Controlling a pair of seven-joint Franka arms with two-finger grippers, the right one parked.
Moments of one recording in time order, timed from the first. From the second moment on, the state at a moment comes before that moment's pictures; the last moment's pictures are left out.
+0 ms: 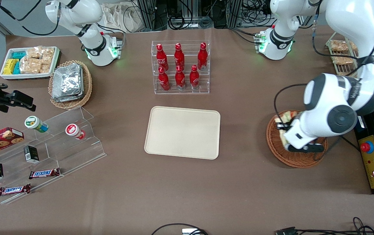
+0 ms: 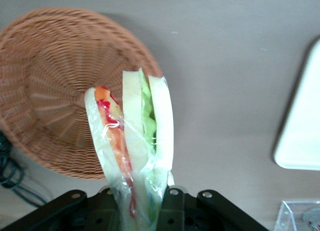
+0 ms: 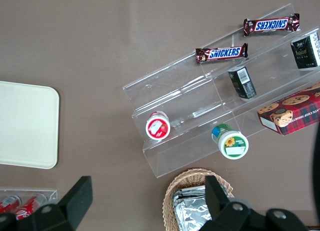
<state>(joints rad) -0.05 0.35 -0.22 -1.66 0.04 1.75 -0.19</state>
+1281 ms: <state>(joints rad) -0.31 0.63 -0.34 -1.63 0.04 2.08 -0.39</state>
